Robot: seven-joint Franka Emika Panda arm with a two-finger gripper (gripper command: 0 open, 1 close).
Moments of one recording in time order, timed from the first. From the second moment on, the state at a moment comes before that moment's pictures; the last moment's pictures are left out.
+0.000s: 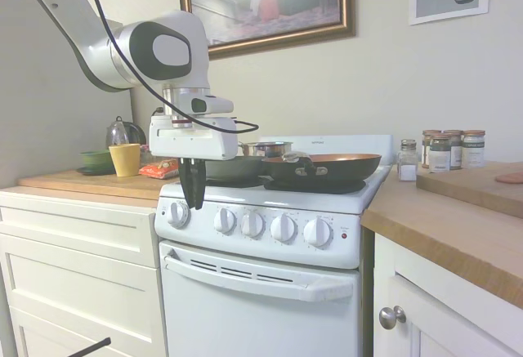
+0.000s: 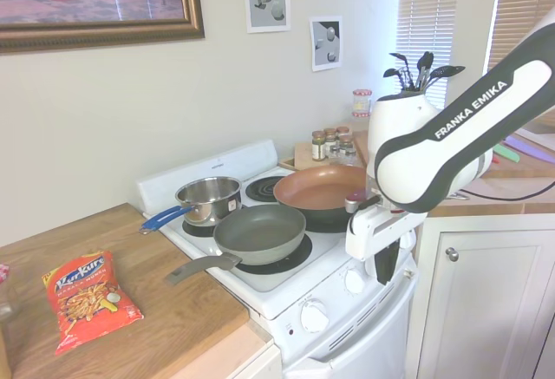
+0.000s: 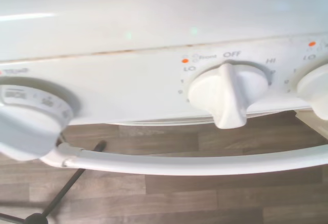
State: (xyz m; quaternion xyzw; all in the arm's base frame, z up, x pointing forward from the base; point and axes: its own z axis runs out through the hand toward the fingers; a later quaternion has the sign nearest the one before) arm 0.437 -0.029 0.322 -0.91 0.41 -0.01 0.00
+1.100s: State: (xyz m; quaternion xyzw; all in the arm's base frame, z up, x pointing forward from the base) arm 0.469 -0.039 0.302 -0.91 0.42 -0.01 0.00
